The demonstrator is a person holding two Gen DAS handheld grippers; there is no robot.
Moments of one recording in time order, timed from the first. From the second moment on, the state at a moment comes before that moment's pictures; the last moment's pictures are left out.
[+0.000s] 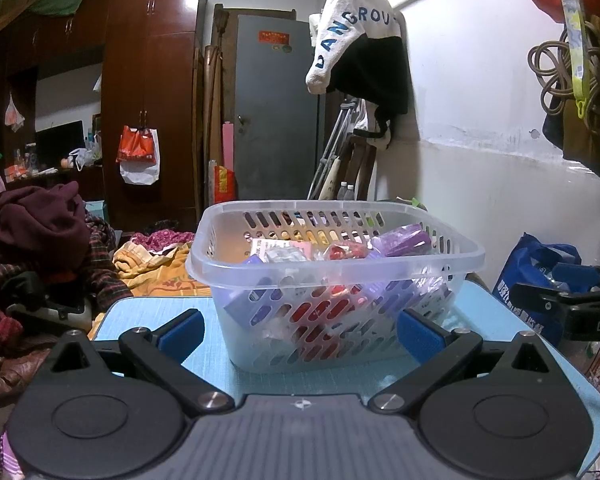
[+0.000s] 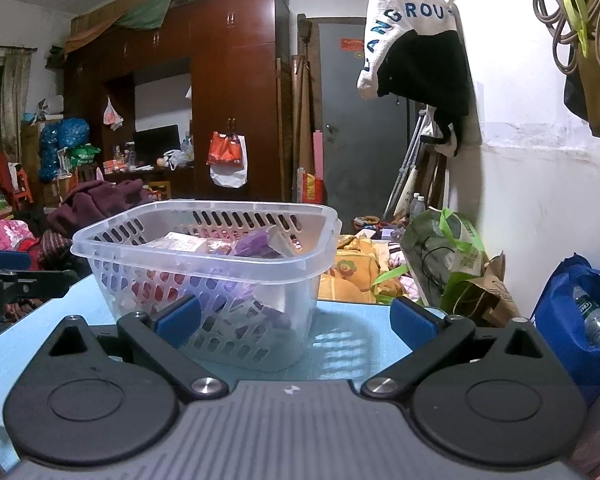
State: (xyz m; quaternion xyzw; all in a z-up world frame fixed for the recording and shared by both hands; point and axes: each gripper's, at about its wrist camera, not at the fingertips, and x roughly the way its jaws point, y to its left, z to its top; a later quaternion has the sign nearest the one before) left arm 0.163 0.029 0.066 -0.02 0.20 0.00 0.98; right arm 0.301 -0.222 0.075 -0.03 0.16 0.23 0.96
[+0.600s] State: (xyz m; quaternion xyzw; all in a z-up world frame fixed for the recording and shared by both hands) left arm 0.165 0.030 0.066 -0.02 0.20 0.01 0.98; right arm 0.295 -0.222 0.077 -0.03 0.15 0.23 0.96
